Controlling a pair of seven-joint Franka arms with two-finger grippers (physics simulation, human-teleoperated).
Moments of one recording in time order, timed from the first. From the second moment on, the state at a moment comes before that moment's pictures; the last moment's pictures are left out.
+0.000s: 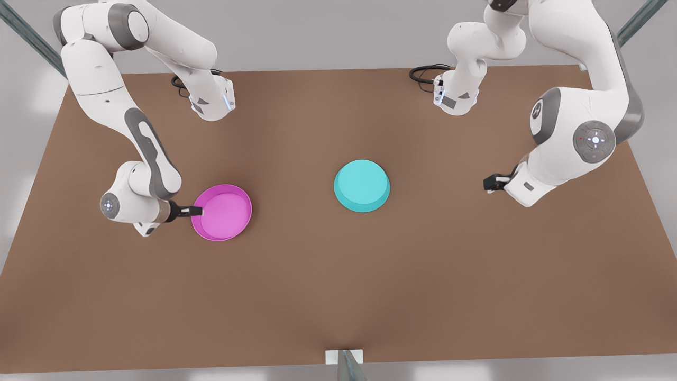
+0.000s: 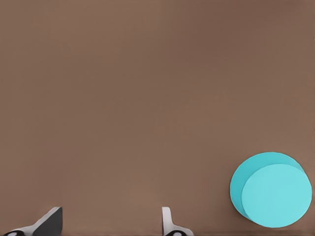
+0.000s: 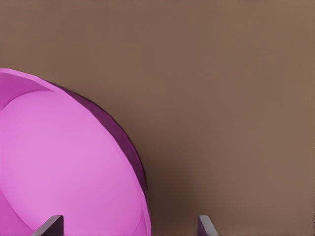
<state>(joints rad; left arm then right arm) -0.19 0.21 0.04 -1.49 0.00 1.54 -0.12 -0.39 0.43 0.31 -2.14 0.16 2.27 -0.21</state>
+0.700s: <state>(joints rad) -0.22 0.23 0.04 -1.49 -0.02 1.54 -0.12 -0.39 0.48 0.30 -2.12 0.23 2.30 -0.32</state>
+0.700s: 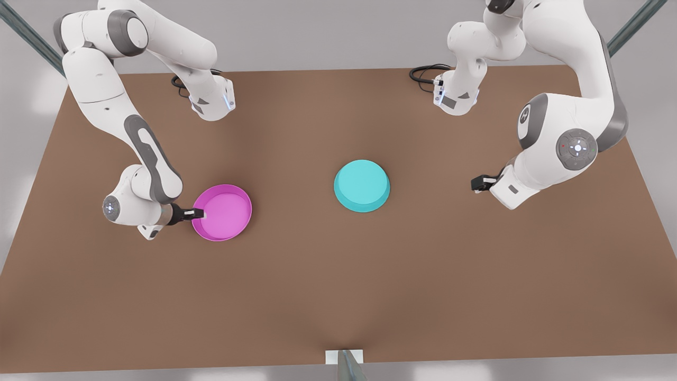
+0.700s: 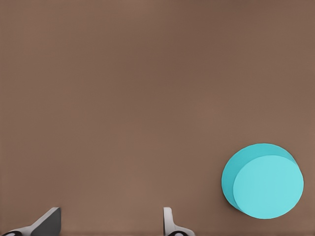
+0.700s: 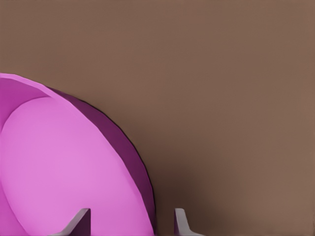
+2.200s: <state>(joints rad) -0.22 0.23 0.04 -1.50 -0.02 1.52 -0.13 -0.38 0.51 0.30 -2.09 0.22 2.29 -0.33</state>
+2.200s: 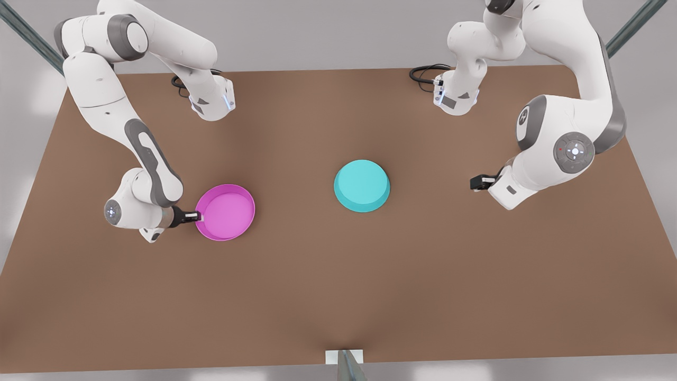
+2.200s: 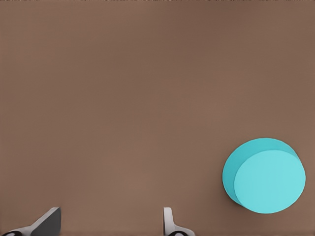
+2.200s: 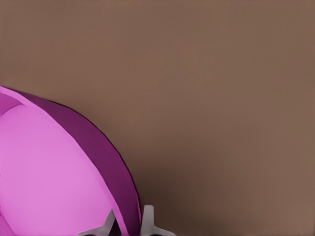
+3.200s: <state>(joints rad) -0.22 0.23 0.04 -1.50 -0.02 1.51 -0.13 -0.43 0.45 0.42 -2.01 0.24 2.13 -0.34</state>
